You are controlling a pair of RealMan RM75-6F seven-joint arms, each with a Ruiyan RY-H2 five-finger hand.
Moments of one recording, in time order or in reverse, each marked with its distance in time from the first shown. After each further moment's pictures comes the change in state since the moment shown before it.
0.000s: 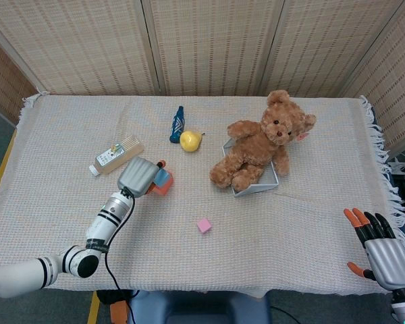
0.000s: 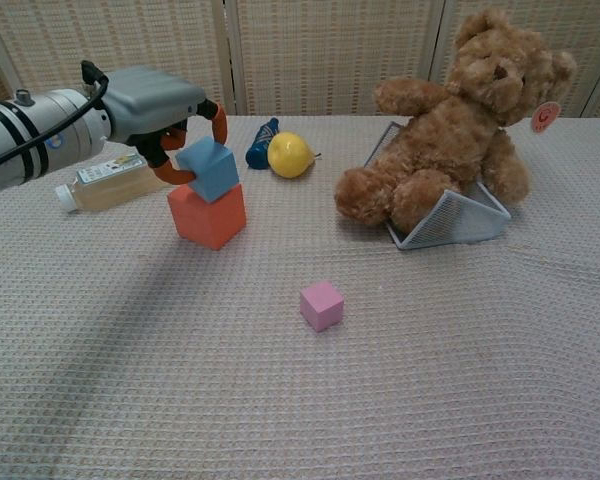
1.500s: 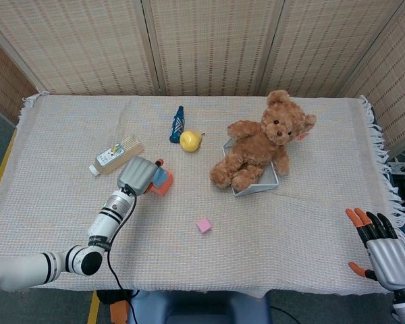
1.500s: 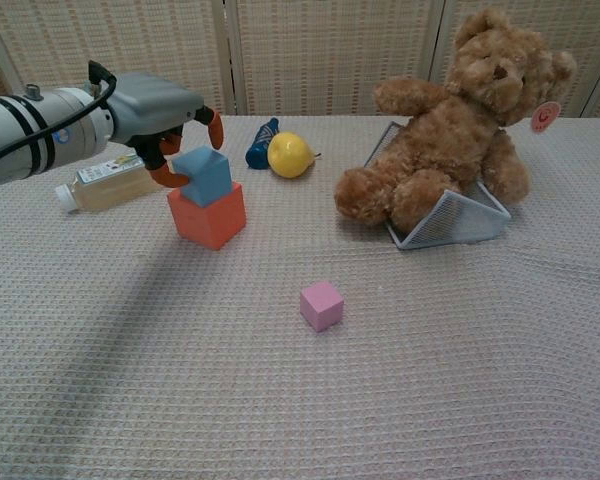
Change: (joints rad) left arm -0.101 0.036 0.086 -0.051 -0.217 0.049 0.065; right arm -0.003 0.007 0.001 -0.011 0.007 0.002 -0.005
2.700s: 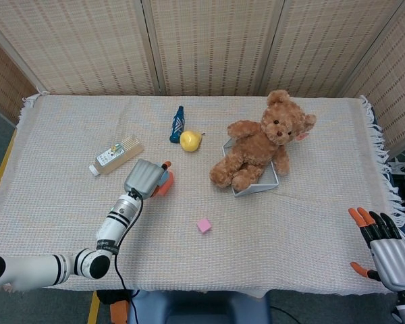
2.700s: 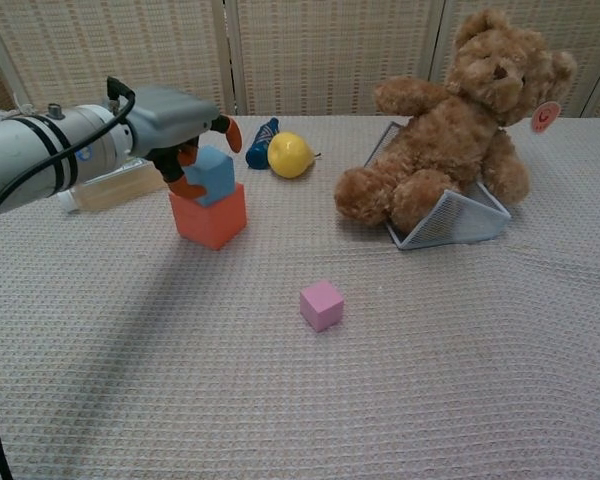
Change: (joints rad) left arm -0.022 -0.066 0.021 0.023 -0.012 0.048 -0.027; right arm -0.007 0.015 -0.001 -0.002 -0.011 0.017 0.031
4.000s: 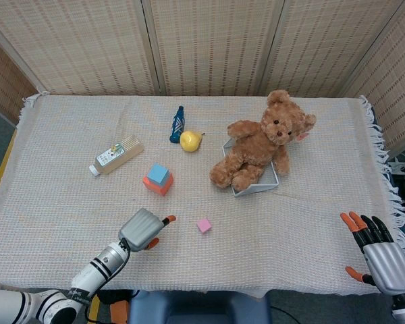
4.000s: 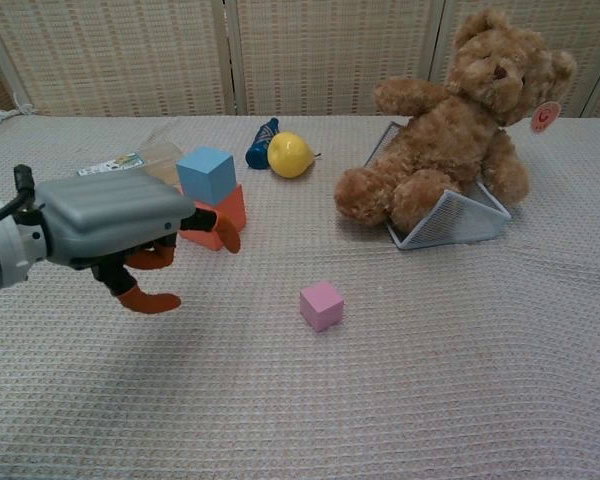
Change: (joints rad) left arm 0.180 0.133 0.258 -0.348 0.376 0.066 -0.126; right arm -0.002 -0.002 -0.024 -0.005 -0.059 0.000 -0.006
